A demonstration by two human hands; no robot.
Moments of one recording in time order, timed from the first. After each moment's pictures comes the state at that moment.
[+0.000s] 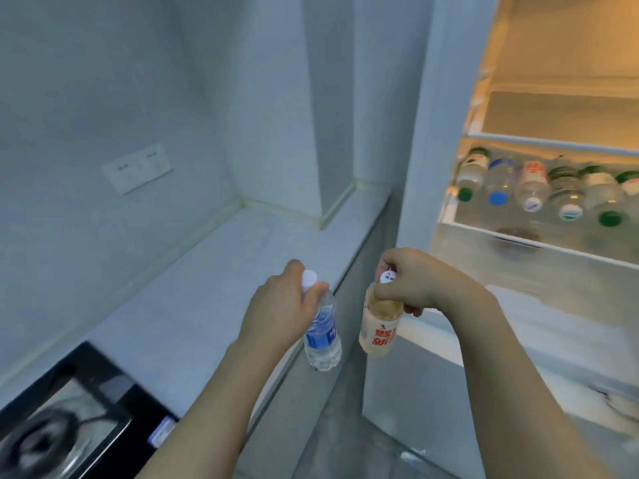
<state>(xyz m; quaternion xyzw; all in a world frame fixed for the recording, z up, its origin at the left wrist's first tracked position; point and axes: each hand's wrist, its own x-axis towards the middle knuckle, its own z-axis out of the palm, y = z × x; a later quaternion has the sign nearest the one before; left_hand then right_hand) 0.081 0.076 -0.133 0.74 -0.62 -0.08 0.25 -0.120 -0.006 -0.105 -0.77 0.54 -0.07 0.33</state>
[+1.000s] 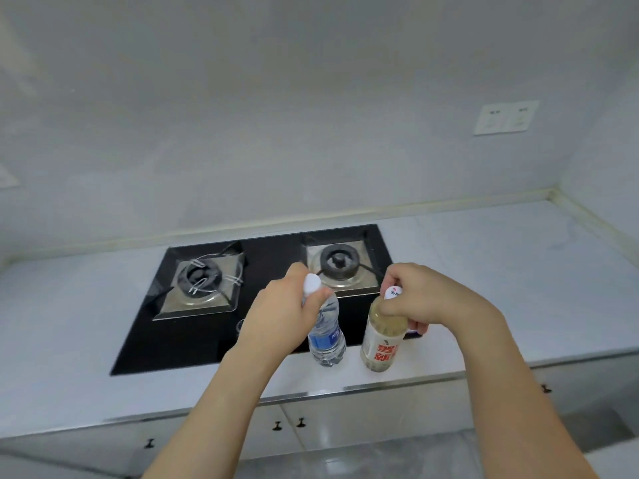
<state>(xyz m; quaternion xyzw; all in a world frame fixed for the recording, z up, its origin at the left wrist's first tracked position) 0.230 0.468 -0.141 0.94 -0.23 0.01 0.27 0.172 0.253 -0.125 -0.91 0.15 0.12 0.36</state>
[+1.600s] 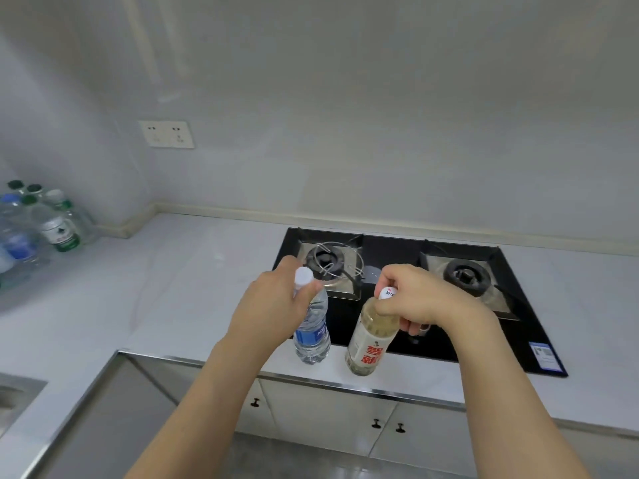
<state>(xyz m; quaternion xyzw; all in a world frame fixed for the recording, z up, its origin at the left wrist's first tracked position) 0.264 0.774 -0.129 0.95 -0.11 0.08 0.29 0.261 0.550 -0.109 -0.93 0.02 0.17 0.31</state>
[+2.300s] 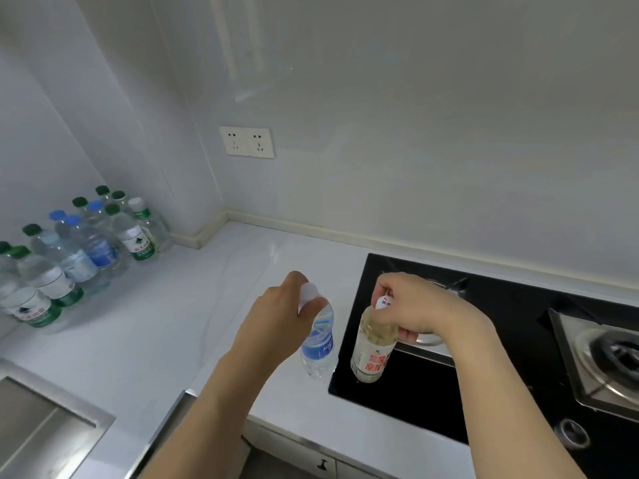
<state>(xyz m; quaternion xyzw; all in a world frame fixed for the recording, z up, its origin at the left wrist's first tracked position) 0.410 0.919 -0.147 0.96 0.01 0.04 0.27 0.453 0.709 -0.133 -0.92 -0.07 0.22 0.31</state>
